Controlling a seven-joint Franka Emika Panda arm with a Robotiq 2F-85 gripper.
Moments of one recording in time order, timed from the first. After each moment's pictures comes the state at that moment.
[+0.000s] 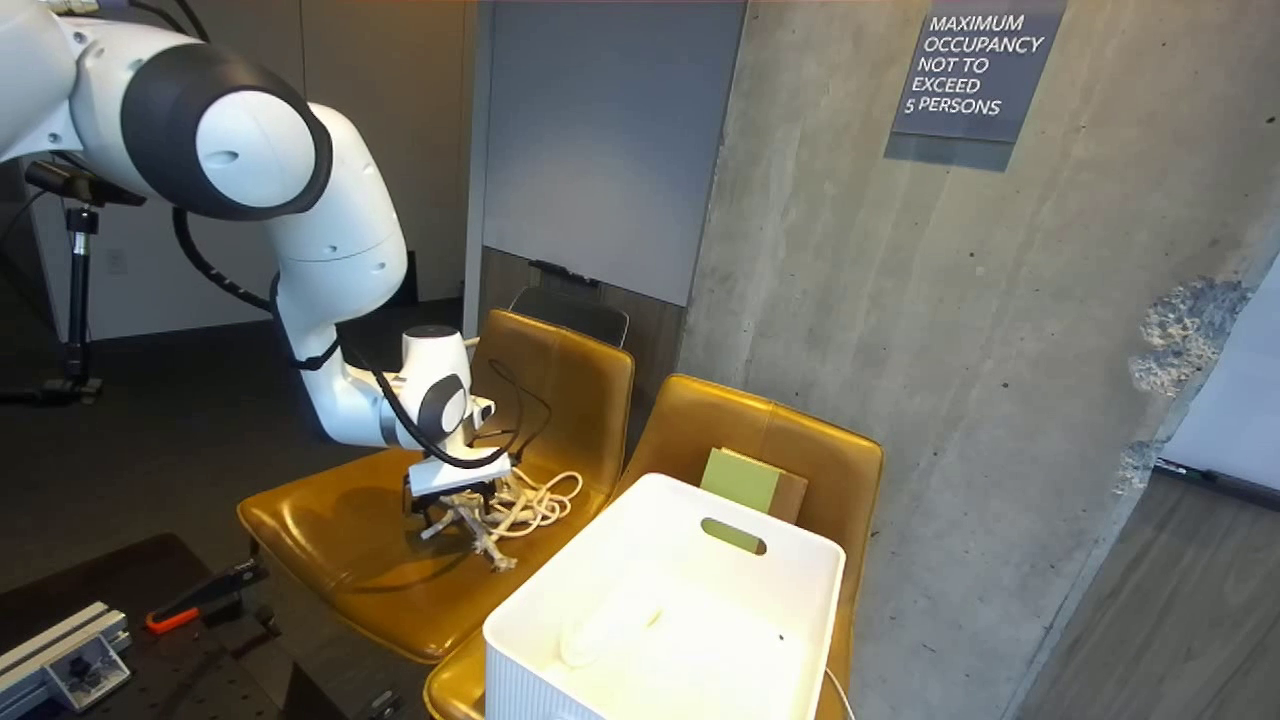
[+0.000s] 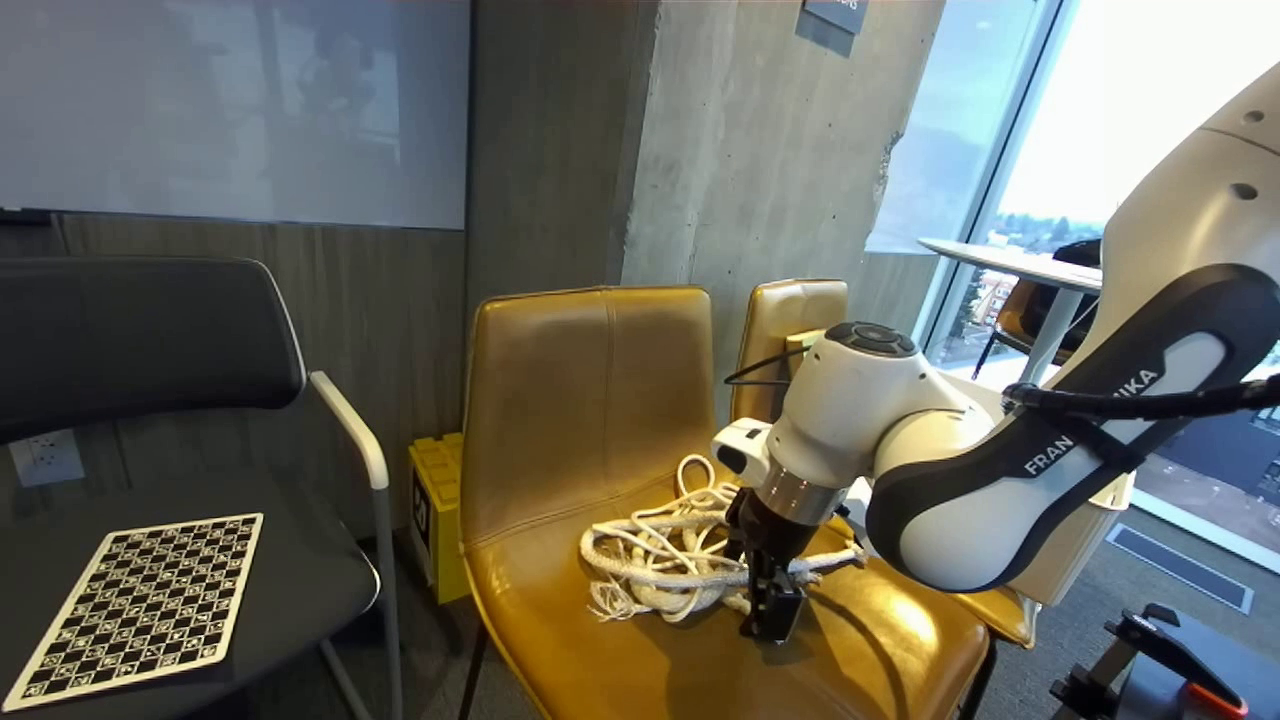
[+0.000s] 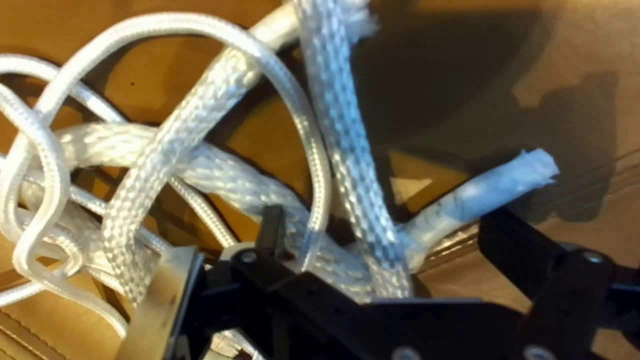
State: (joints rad) arm 0.12 0.90 0.08 -1.81 -0.42 2.85 -0.50
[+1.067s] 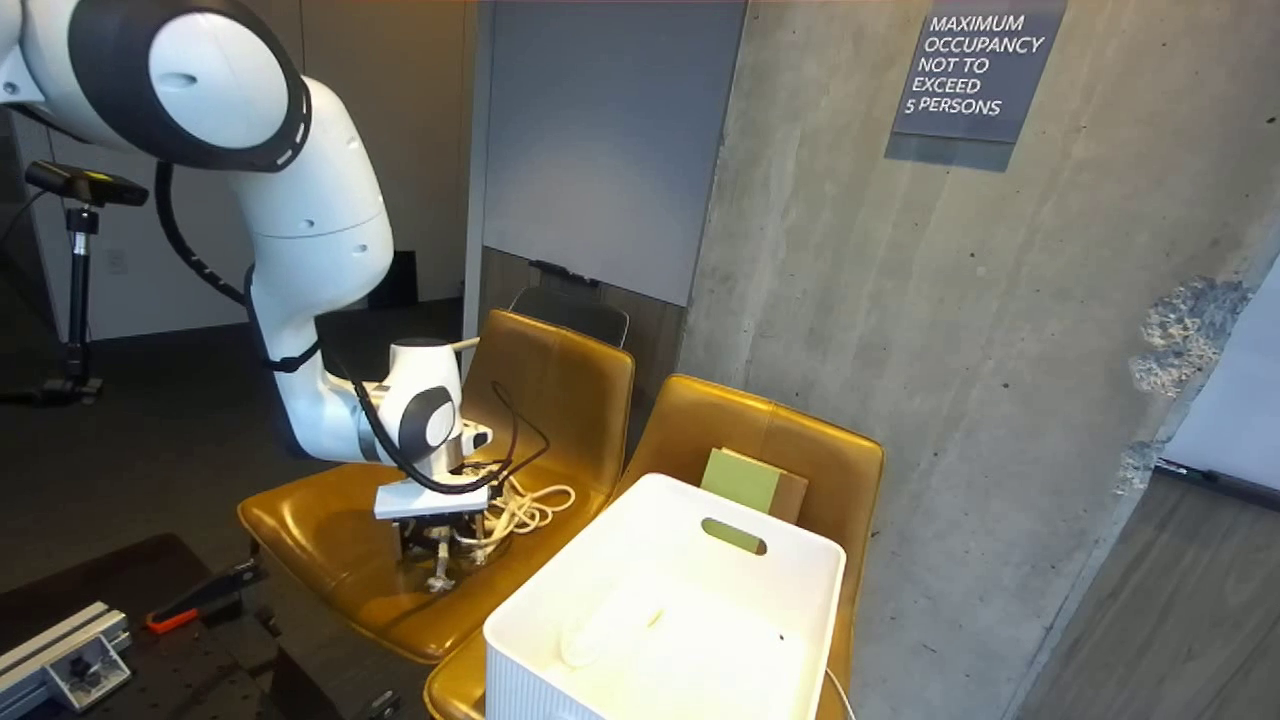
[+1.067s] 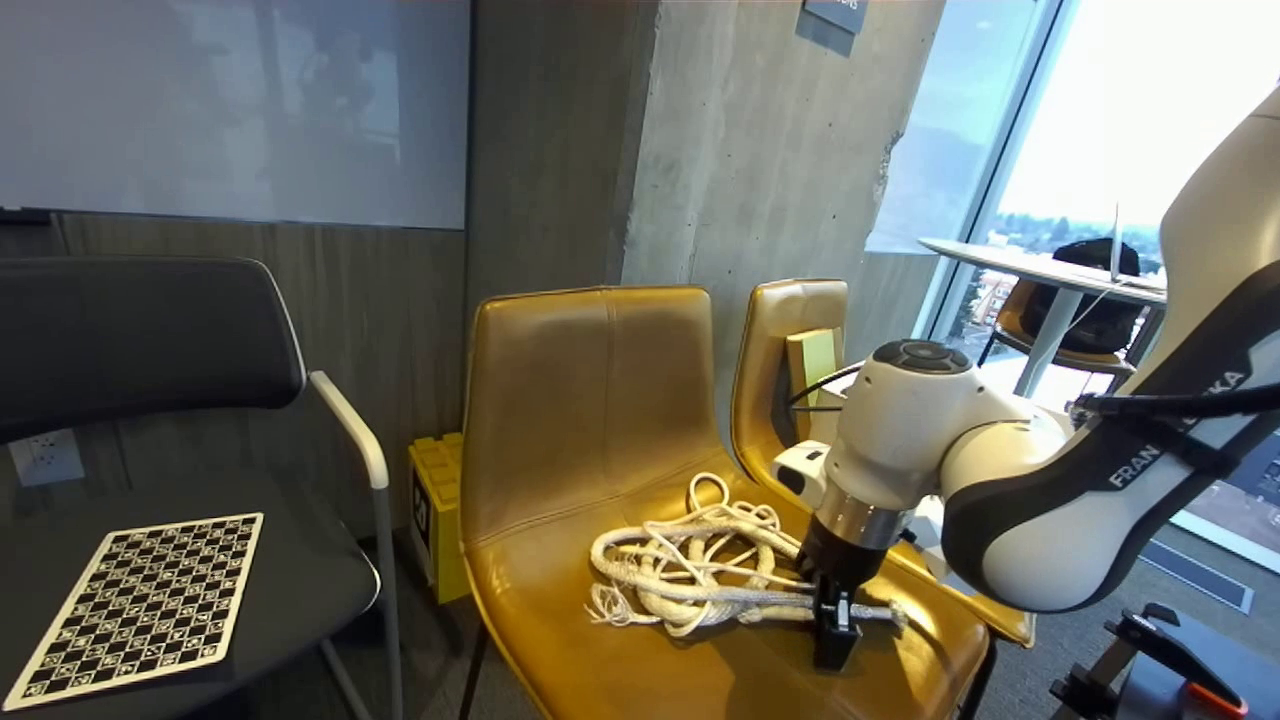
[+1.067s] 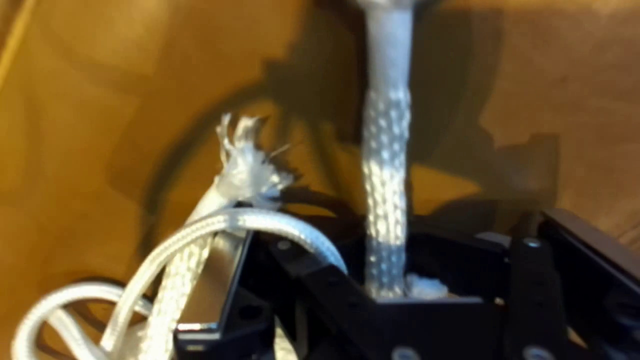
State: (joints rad) arm 0.13 0.80 0.01 -2.01 -0.42 2.84 -0.32
